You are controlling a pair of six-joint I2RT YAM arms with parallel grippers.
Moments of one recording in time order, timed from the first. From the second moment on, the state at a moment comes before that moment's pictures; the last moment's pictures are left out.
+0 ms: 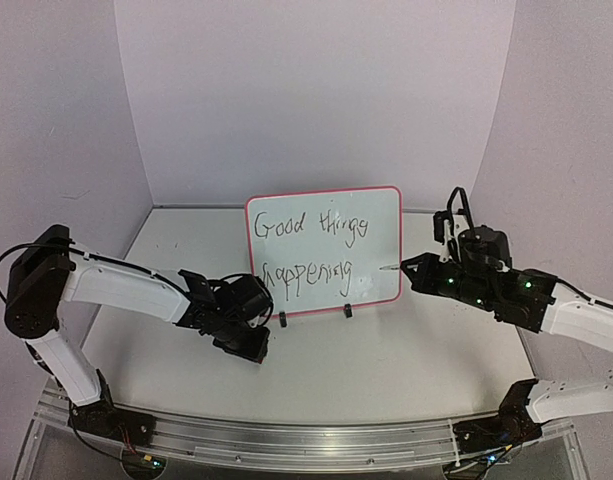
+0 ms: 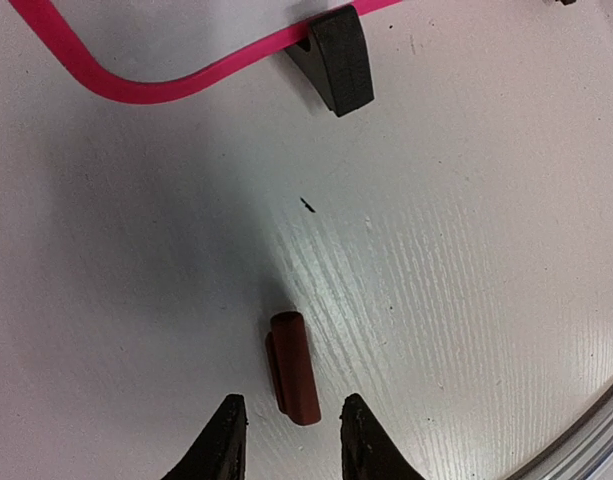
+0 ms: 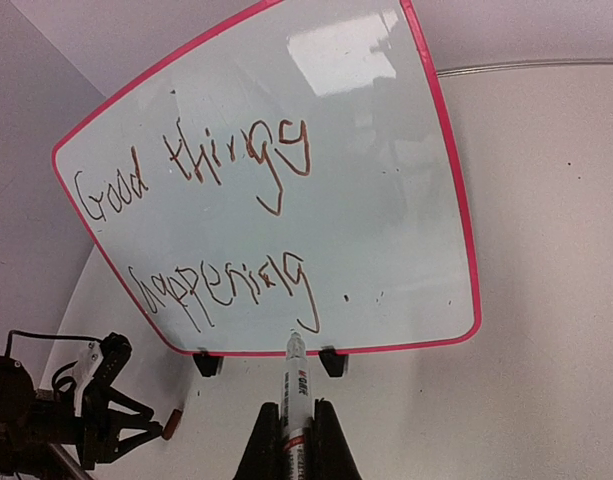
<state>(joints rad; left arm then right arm) -1.05 1.67 0.95 -0.44 -0.06 -0.66 0.77 1.01 0.74 -0.19 0.20 0.63</state>
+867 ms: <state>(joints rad) -1.08 1.73 0.97 -0.45 -0.08 -0.65 0.77 0.99 0.72 -0.19 0.20 0.65</state>
